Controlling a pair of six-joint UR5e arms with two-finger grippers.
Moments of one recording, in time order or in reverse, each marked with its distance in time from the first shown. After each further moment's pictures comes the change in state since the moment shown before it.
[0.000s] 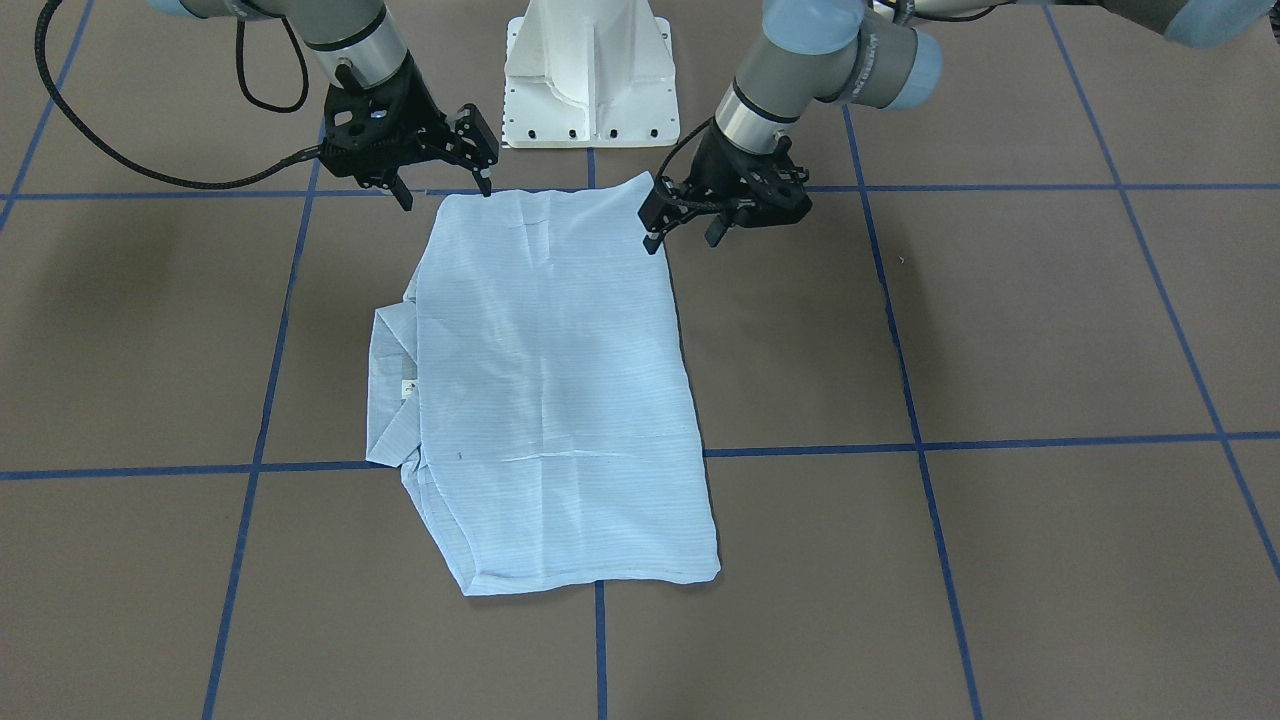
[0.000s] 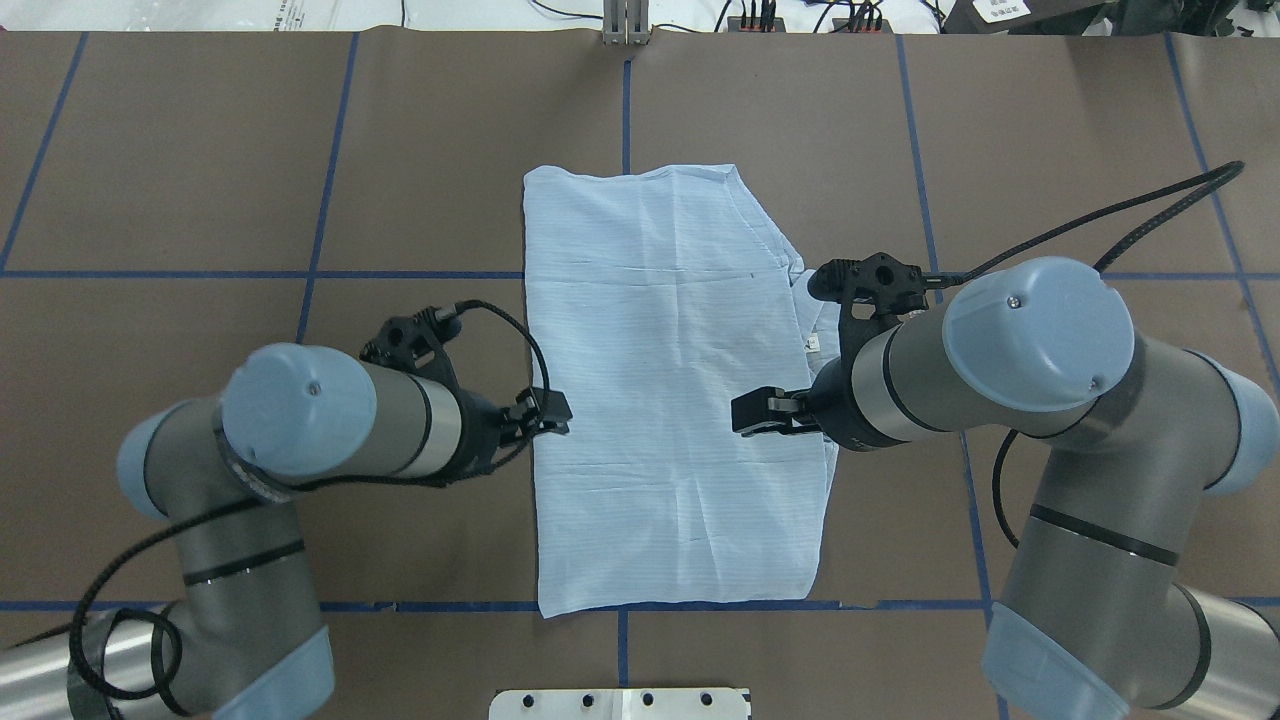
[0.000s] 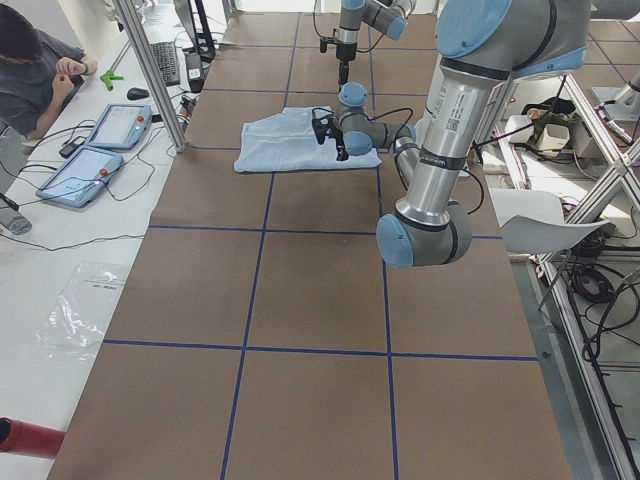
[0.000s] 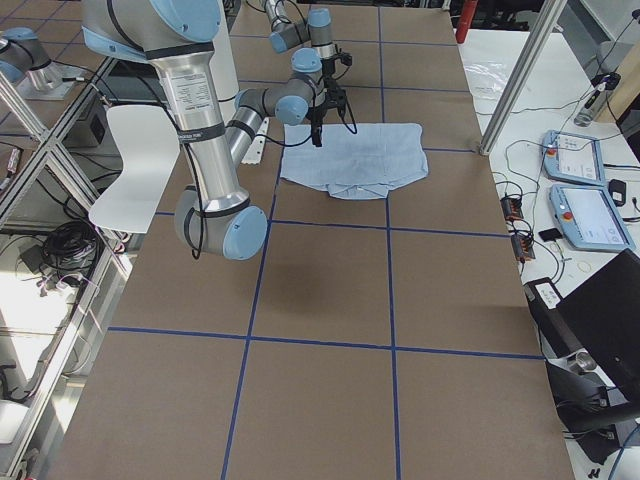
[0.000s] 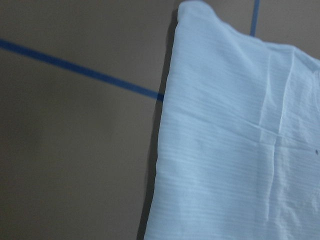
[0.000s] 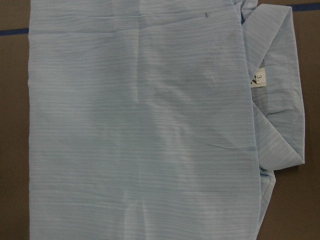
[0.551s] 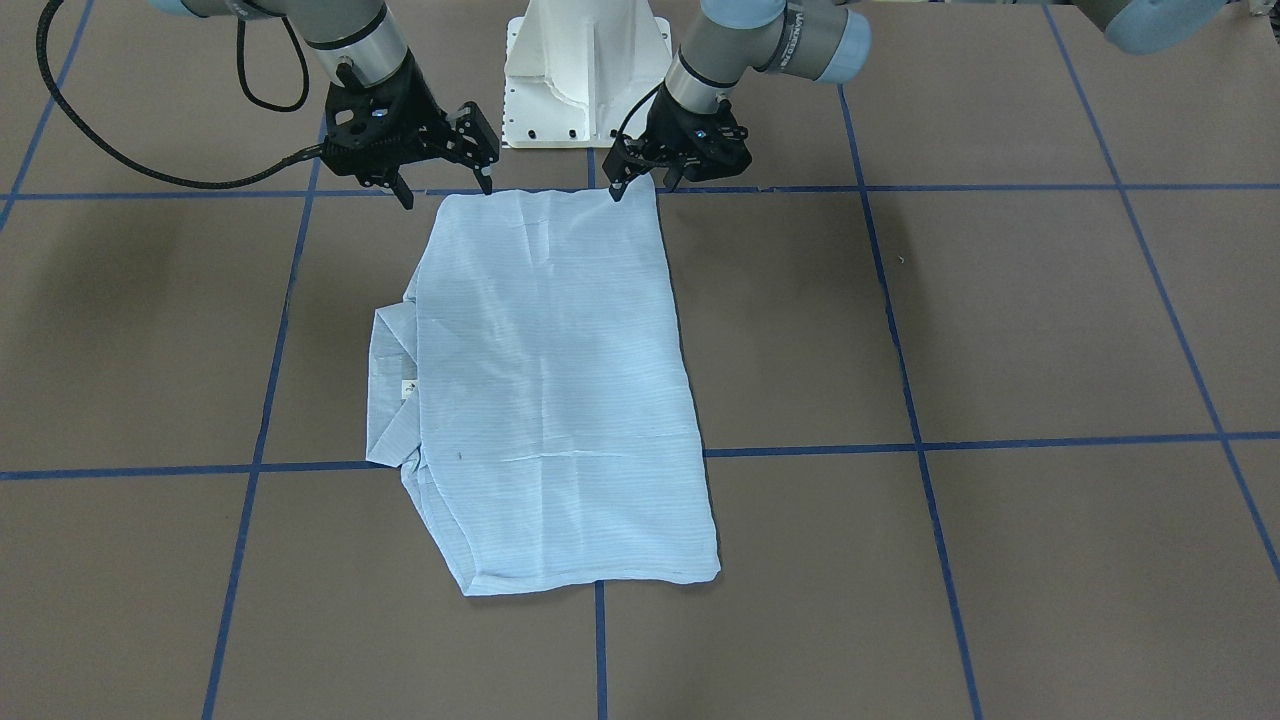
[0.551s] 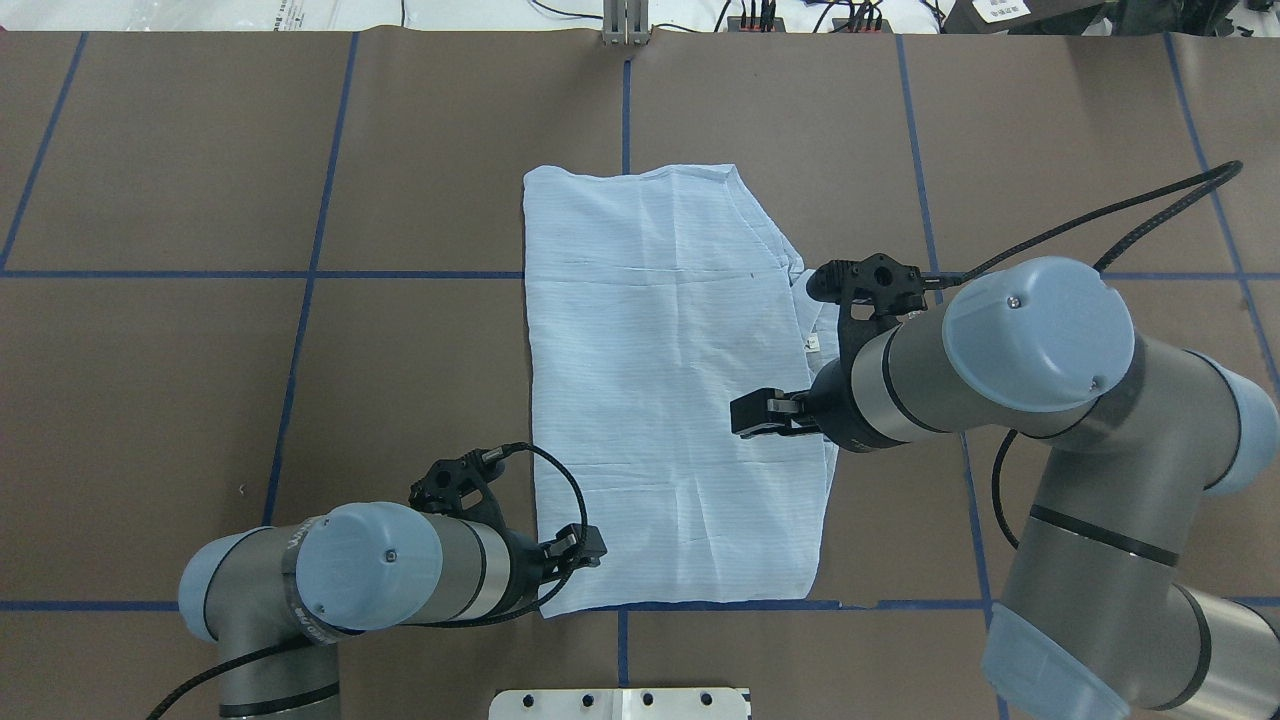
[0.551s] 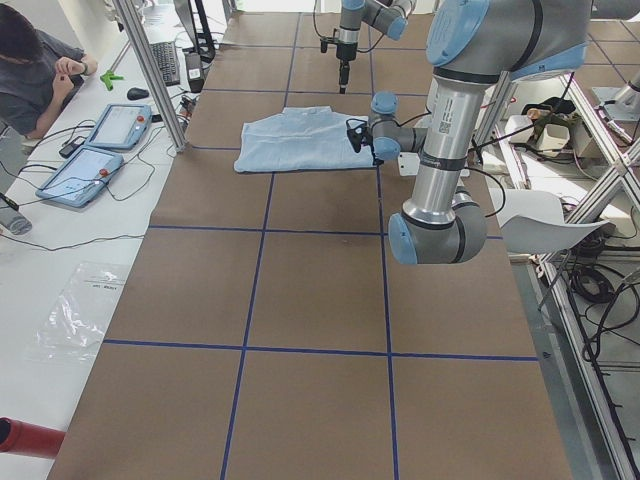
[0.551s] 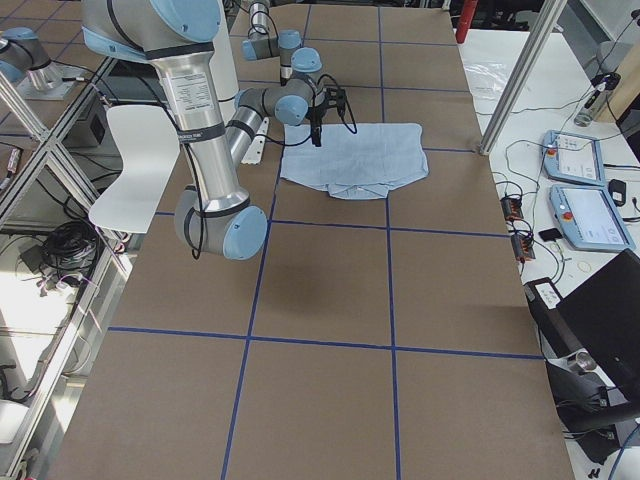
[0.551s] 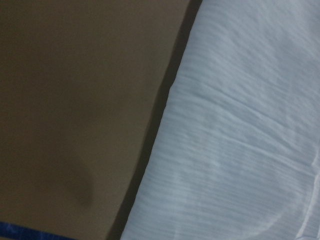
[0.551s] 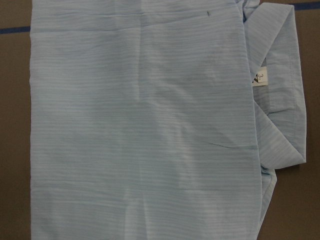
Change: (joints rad) left arm 0.174 0.007 0.016 0.007 0.049 -0.108; right arm -0.001 0.001 0.001 0.000 0.003 -0.002
